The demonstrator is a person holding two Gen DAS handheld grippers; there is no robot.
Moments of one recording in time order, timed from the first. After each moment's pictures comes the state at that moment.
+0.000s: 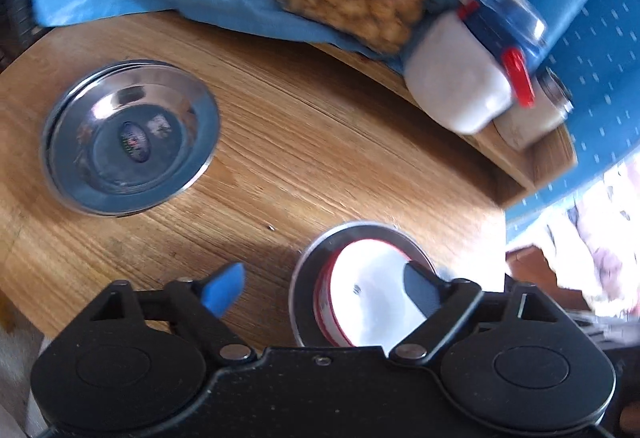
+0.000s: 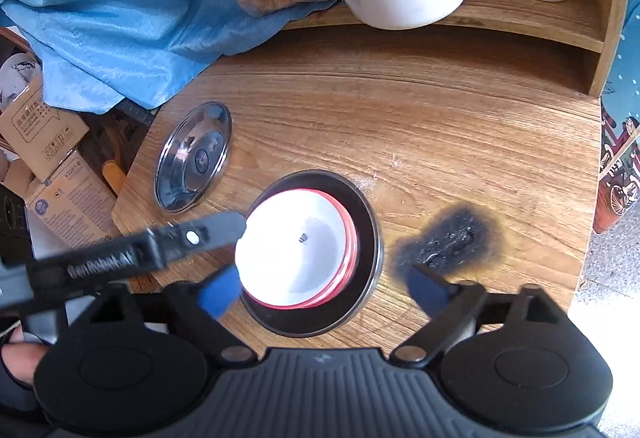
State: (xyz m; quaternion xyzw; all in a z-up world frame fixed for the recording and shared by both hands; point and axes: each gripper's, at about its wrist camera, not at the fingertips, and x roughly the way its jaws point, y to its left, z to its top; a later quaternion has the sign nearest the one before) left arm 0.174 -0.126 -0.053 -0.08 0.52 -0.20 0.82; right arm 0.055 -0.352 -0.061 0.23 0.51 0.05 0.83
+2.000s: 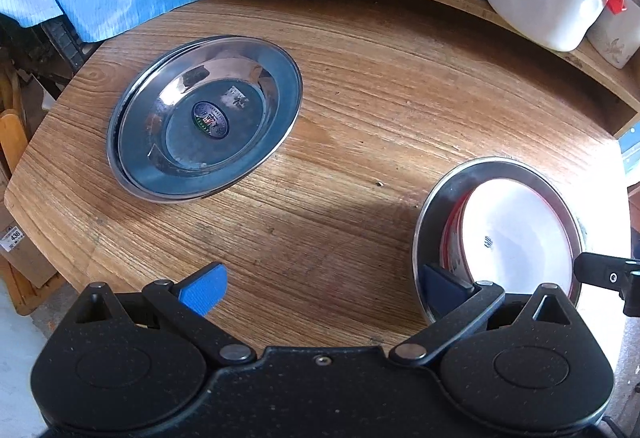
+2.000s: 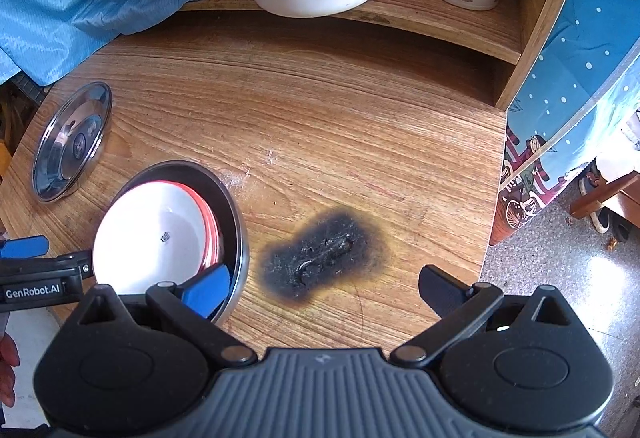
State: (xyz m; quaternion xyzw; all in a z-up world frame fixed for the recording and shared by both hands) left arm 0.178 -0.137 -0.087 0.09 0.55 -0.11 0.82; right arm 0.065 -0.358 -0.089 0.10 0.55 -0.09 0.83
